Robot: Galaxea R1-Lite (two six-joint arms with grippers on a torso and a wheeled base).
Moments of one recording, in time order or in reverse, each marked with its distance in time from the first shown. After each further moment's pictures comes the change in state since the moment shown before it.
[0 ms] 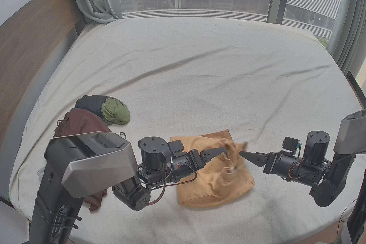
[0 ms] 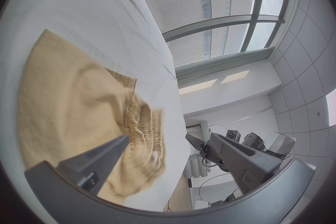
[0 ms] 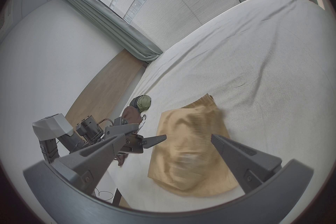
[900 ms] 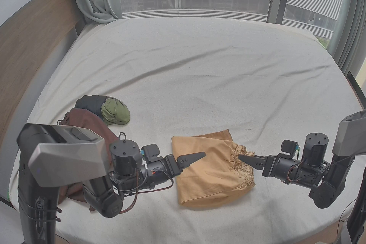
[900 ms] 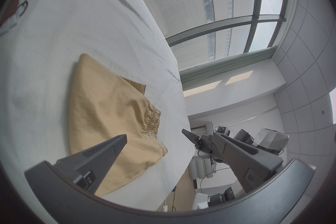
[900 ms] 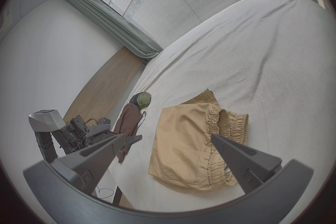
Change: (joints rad) left arm 0.064 -0.156 0.324 -0.120 -0.004 0.048; right arm 0.013 0.009 0.012 0.000 -0.001 -0.002
